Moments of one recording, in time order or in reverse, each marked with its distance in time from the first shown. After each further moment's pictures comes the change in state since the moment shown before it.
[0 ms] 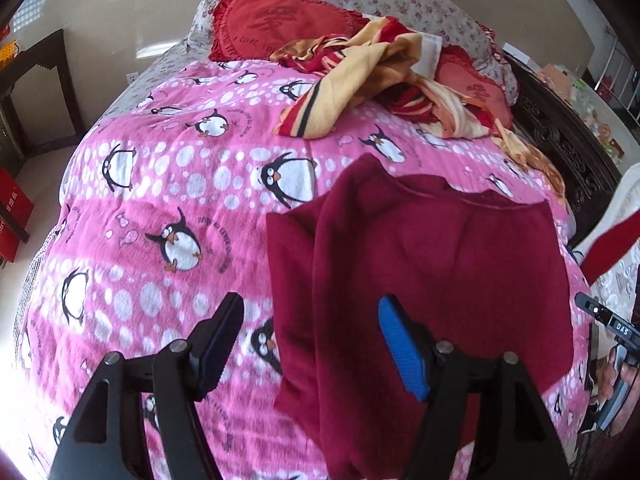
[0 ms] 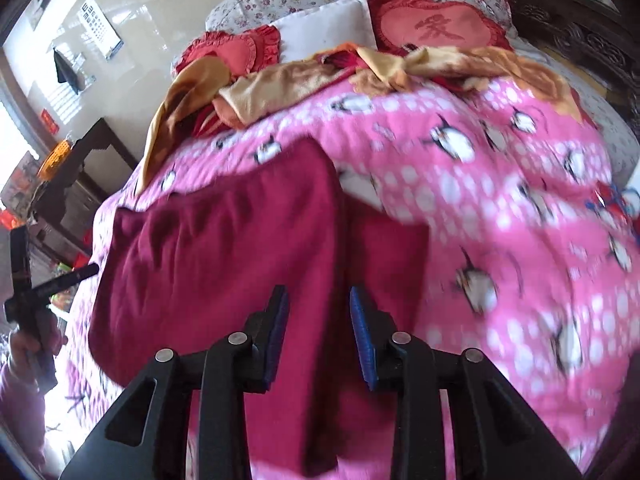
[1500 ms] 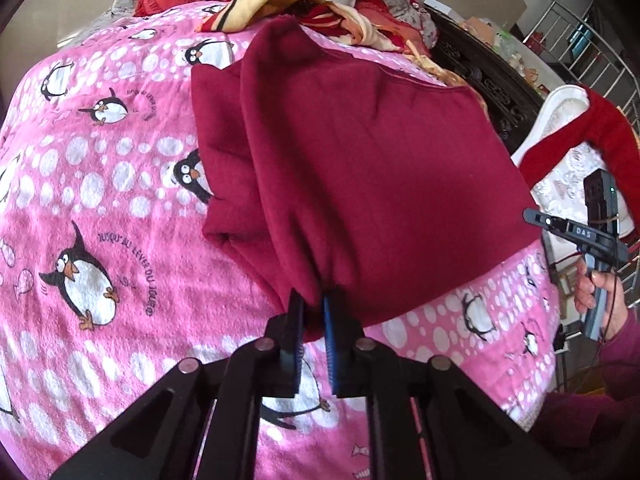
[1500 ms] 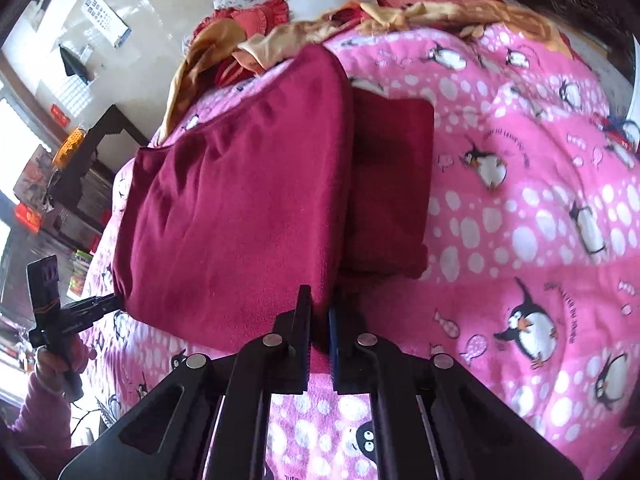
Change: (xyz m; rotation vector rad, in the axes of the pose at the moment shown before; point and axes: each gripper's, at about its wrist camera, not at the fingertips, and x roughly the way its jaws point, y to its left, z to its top) left arm 0.001 0.002 -0.100 0.138 0.130 -0.273; right arm -0.012 0.000 -0.065 0.020 0.058 0.062
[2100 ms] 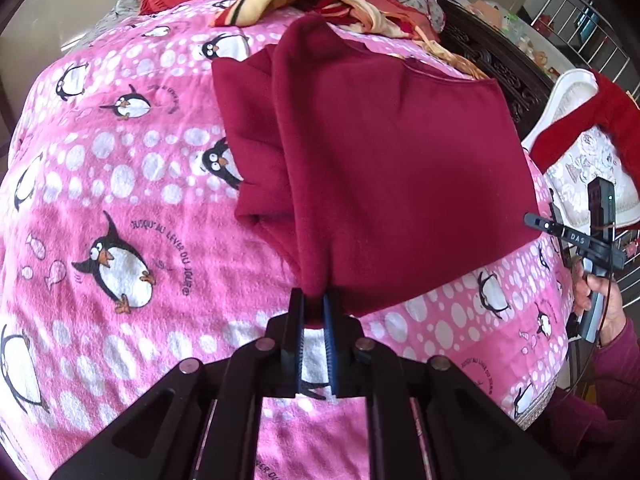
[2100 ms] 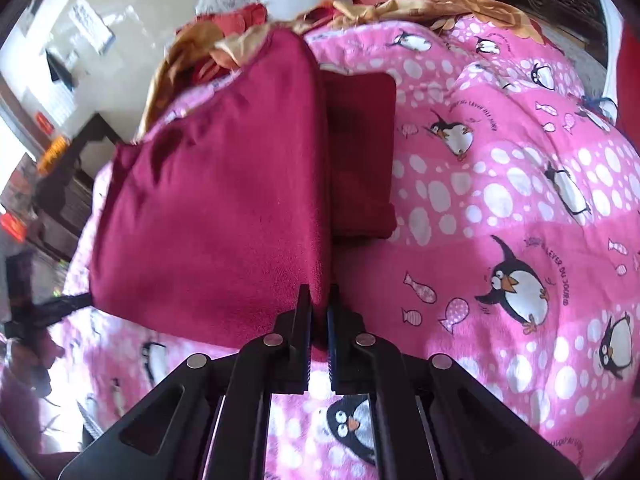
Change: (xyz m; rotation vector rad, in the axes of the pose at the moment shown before) left arm -0.012 0.004 -0.006 0.026 0.041 0.081; right arm 0.018 -0.013 -0.030 0.028 -0.006 -0.079
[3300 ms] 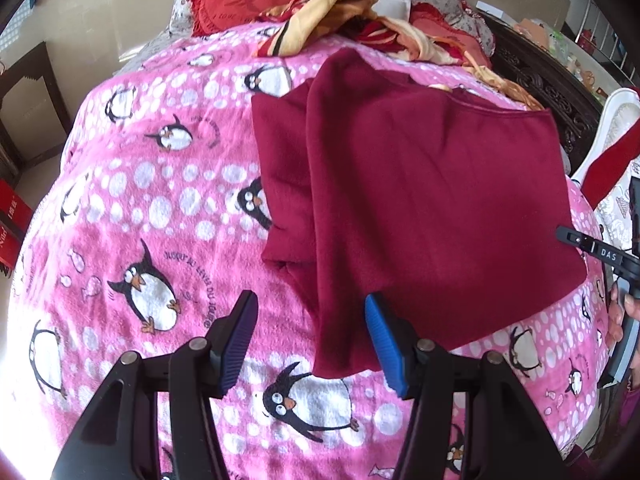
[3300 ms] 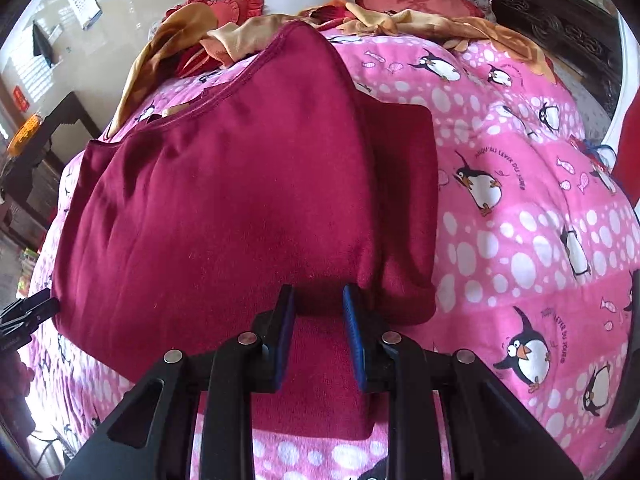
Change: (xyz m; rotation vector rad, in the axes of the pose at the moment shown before) left arm 0.004 -0.017 0.015 -0.090 -0.072 0.219; right arm 0.021 0.034 0.039 -0.051 -0.001 -0.139
